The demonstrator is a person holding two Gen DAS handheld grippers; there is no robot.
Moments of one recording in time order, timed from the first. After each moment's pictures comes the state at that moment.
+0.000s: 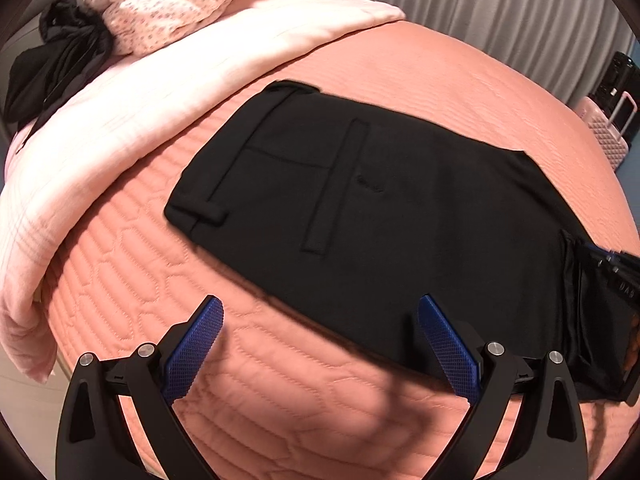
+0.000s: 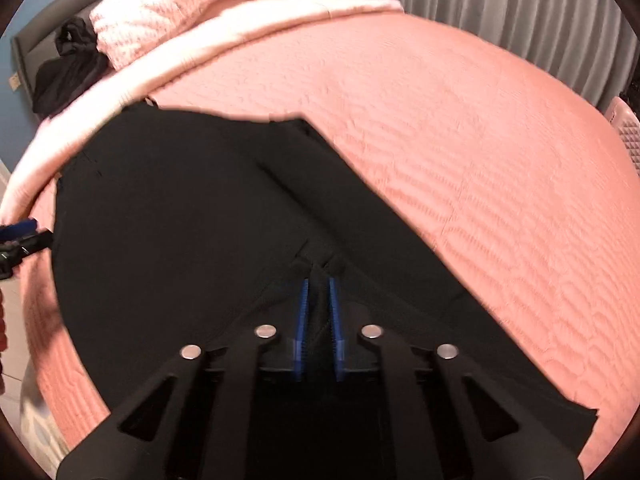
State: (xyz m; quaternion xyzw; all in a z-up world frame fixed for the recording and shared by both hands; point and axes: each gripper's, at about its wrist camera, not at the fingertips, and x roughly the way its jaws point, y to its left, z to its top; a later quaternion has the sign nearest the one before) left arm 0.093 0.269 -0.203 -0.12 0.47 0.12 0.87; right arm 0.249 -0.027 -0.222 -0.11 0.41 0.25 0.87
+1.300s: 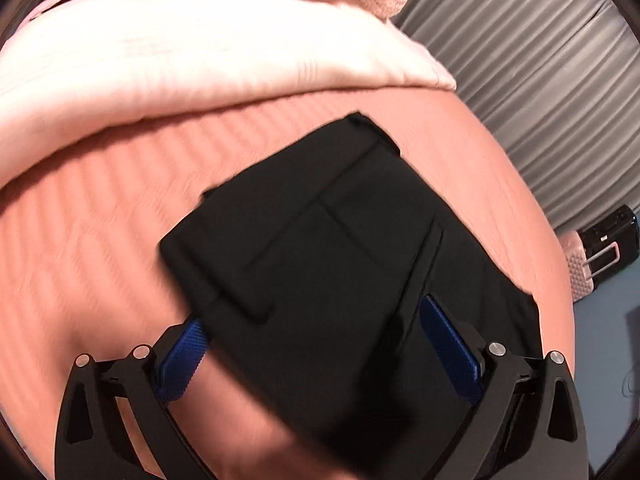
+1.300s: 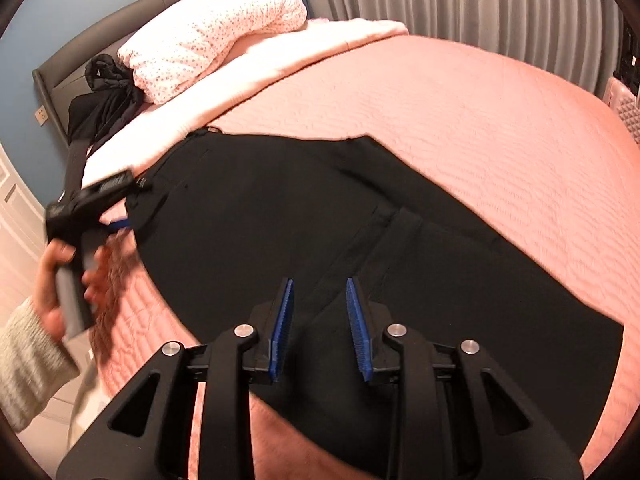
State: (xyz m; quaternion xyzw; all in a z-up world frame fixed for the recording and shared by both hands) left arm 0.132 0.369 -0.243 -0.34 0.38 0.13 0.85; right arm 0.153 -0.017 -0.200 -0.06 0.41 0.27 0.87
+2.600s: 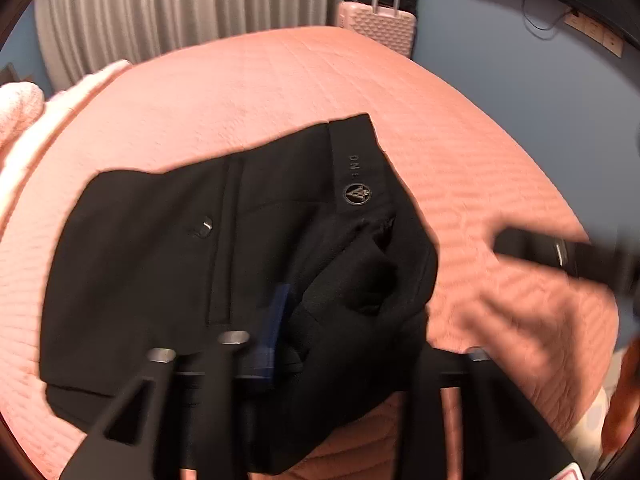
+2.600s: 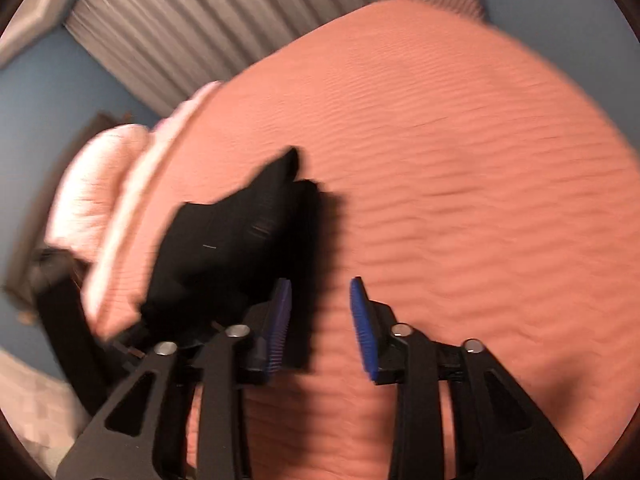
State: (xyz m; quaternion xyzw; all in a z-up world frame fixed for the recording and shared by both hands) left arm 0.068 -0.155 -0.189 0.06 0.45 -0.20 0.87; right arm 0.078 -0.332 -0.213 0.26 0.40 0.11 0.87
